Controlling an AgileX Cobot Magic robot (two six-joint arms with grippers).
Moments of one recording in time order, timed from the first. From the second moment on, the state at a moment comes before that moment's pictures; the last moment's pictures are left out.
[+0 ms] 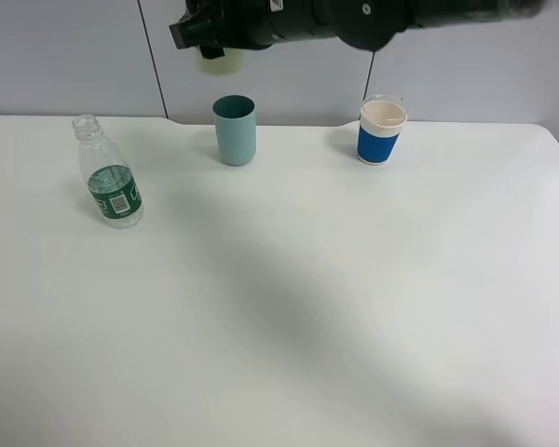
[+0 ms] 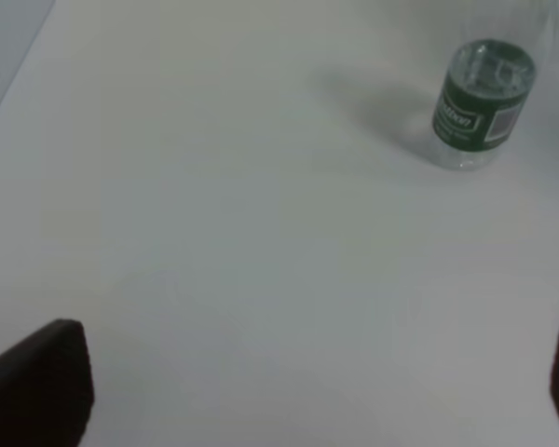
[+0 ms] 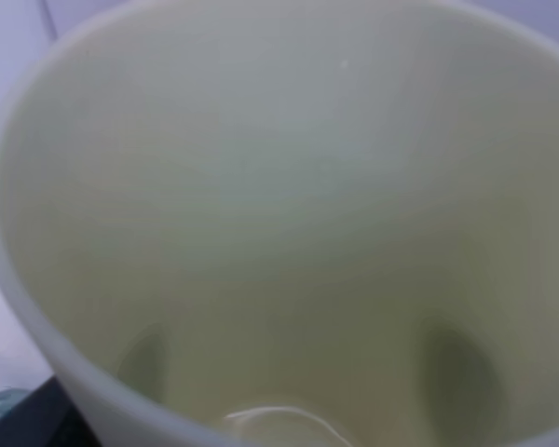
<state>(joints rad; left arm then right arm) 0.07 -0.01 -0.50 0.07 1.05 -0.07 0.70 1.83 -1.35 -0.26 -0.11 0.18</state>
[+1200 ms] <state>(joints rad) 0.07 -0.01 -0.50 0.07 1.05 -0.07 0.70 1.93 -0.72 0.00 -0.84 -0.15</state>
